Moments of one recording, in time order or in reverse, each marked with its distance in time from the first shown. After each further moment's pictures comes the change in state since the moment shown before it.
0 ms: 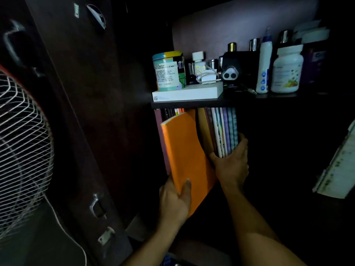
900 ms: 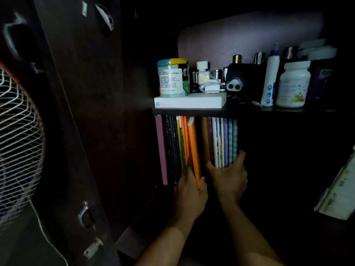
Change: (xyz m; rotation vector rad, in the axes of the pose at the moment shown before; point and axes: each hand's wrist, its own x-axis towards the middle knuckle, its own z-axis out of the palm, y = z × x) left_hand 0.042 -0.003 0.058 0.206 -0.040 0.269; right_hand -0.005 0.000 0.009 0.011 0.023 0.052
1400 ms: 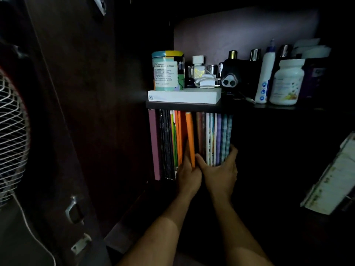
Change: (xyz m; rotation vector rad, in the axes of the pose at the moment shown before) left_hand 0.039 0.009 0.027 -0.376 -0.044 -0.146; right_hand 0.000 0.004 -0.005 0.160 -0.048 -0.079
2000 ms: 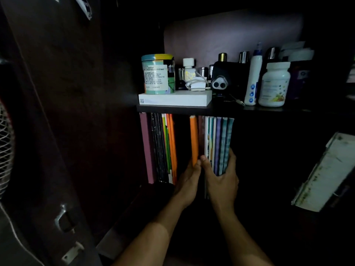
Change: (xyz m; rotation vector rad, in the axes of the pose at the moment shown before) left_hand -0.015 0.007 -0.004 -0.184 -0.332 -0.031; right_hand -0.007 0.007 -0.025 0.140 -0.057 -0.015
